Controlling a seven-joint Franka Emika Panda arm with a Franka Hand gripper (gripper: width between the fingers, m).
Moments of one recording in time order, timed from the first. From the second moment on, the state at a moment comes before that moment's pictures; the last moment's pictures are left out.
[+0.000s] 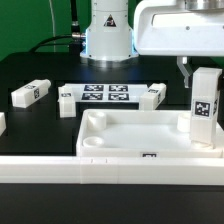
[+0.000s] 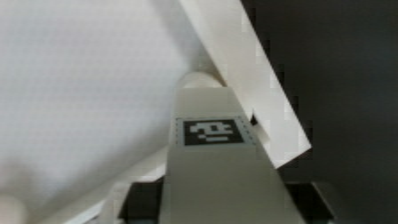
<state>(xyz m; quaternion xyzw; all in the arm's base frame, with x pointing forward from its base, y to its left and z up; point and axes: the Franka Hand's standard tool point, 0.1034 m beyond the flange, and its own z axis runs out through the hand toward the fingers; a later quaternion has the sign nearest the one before) 0.620 0.102 0.115 -0.94 0.34 -0.02 0.05</state>
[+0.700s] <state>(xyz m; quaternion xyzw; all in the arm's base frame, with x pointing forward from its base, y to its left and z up) 0.622 0.111 0.119 -0.95 0.30 -0.02 0.06</state>
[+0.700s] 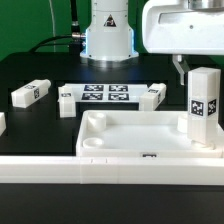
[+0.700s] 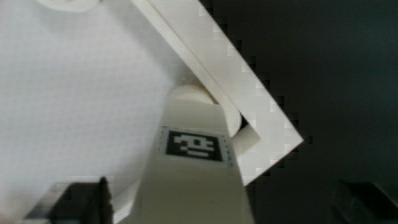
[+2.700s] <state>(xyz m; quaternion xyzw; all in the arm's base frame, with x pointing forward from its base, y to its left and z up) 0.622 0.103 0.114 -0.98 -0.21 -0.05 0.04</state>
